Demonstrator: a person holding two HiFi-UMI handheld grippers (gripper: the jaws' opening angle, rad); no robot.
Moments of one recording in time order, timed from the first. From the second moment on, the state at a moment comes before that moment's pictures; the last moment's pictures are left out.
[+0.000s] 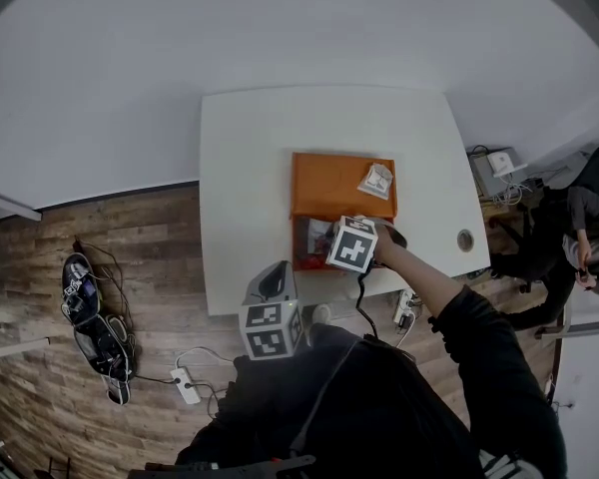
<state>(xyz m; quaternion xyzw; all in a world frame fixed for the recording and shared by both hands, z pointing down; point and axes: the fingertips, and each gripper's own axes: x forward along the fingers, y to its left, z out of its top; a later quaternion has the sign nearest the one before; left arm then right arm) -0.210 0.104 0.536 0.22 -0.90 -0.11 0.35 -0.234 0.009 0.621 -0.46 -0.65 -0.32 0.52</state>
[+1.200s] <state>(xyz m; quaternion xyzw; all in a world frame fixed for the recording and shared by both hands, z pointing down) -0.210 0.090 0.532 0.24 -0.90 -0.11 0.36 -0.328 -0.007 0.514 -0.42 -0.75 -0.25 0.45</state>
